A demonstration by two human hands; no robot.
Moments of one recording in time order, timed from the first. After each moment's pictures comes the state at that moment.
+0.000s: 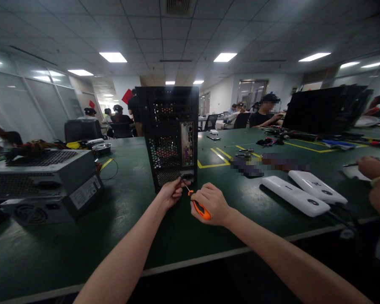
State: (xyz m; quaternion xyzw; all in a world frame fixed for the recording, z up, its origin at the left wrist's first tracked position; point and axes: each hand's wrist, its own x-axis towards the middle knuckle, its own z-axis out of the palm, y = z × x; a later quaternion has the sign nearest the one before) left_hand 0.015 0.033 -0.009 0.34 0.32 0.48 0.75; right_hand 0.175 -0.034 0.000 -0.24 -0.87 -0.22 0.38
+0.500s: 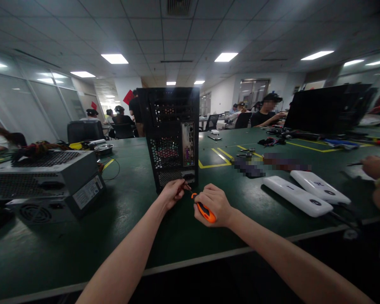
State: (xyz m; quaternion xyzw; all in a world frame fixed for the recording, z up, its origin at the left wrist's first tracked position) left_hand 0.016 0.031 -0.015 0.50 0.35 0.47 0.64; right_hand 0.179 -0.036 0.000 -0.21 -0.86 -0.20 0.41
